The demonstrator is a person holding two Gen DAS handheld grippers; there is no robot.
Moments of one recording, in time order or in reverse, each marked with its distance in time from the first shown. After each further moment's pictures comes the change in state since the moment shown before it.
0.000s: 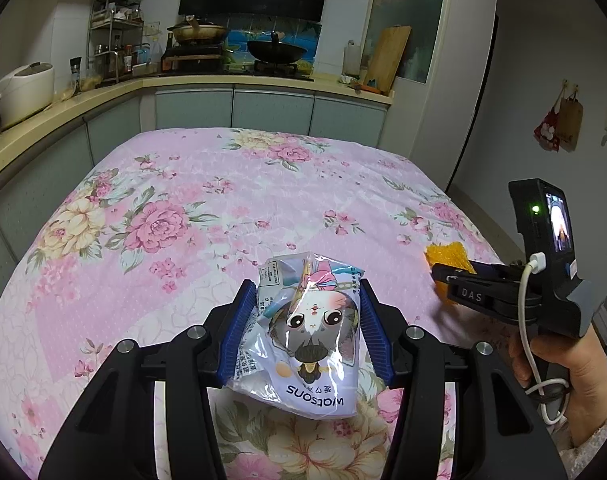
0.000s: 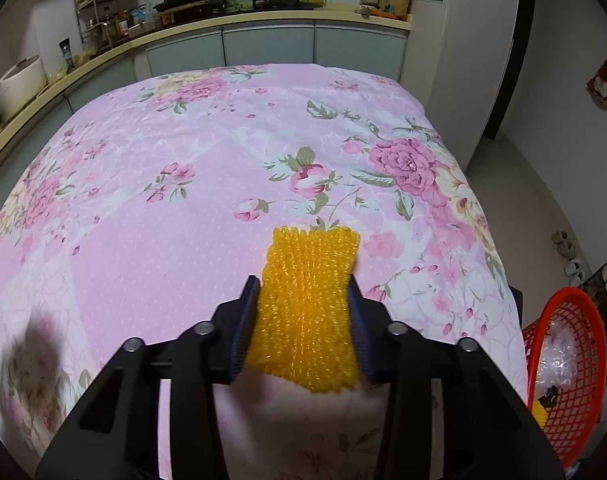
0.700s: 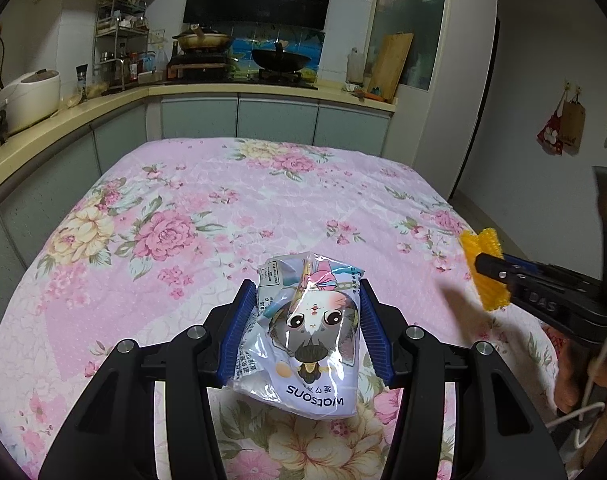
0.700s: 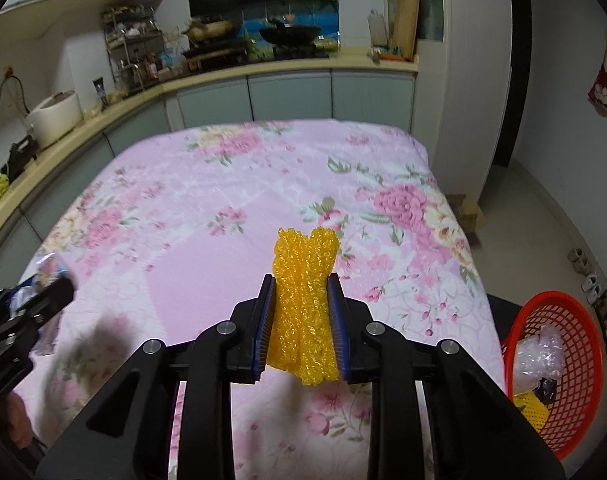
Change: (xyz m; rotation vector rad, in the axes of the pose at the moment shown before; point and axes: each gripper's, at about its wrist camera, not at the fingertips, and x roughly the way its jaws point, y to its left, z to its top) left arm -0.013 -0.003 0.004 -0.002 -0.037 0.021; right arm -0.081 0.002 -0.009 0.015 -0.174 0.104
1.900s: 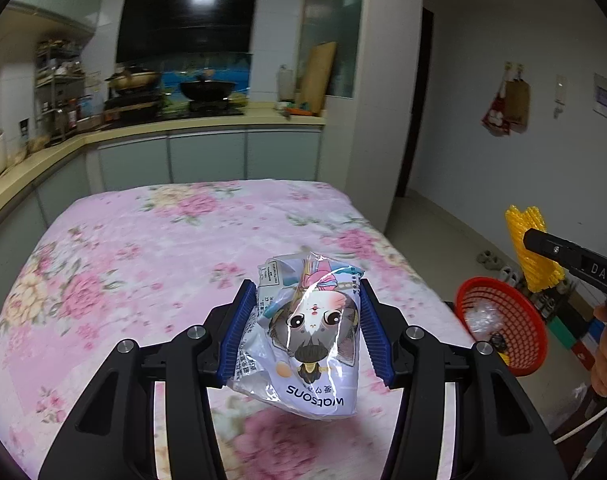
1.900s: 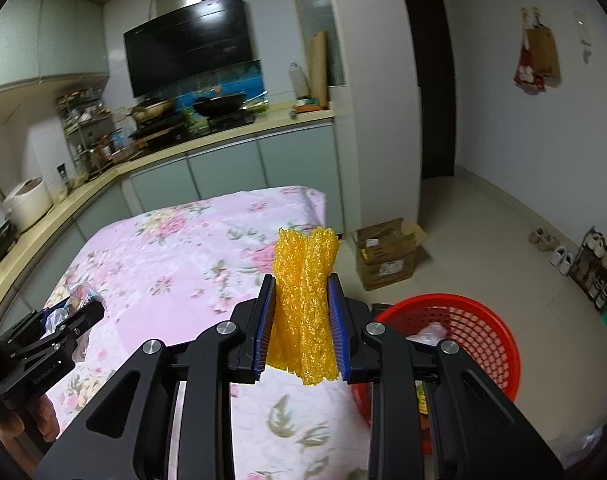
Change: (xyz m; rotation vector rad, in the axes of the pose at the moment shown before) left arm -0.006 -0.114 0.022 0.162 -0.060 -0.157; right arm -0.111 -0.118 -0.012 0.201 -0.190 -0.125
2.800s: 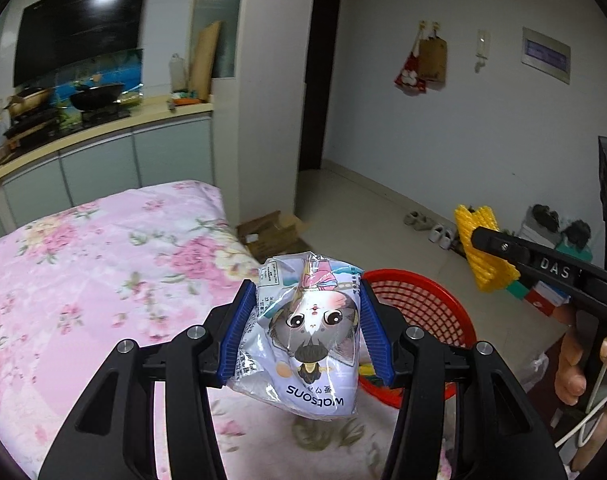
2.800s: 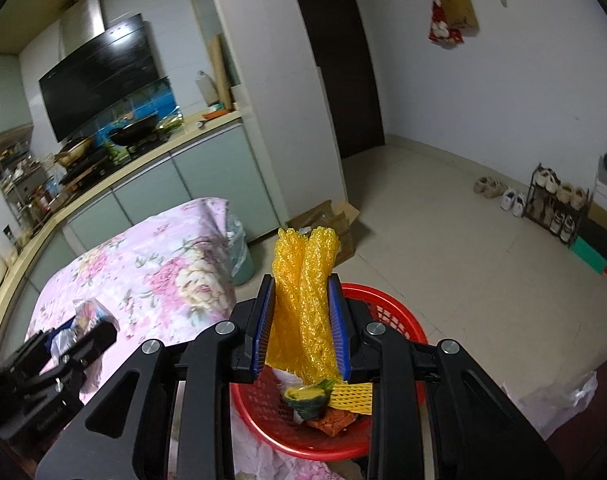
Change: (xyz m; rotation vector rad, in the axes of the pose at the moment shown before) left arm 0.059 -0.147 0.017 0.168 0.089 -0.267; right arm -0.002 -0.111 -0.004 0.234 0.024 -0.181
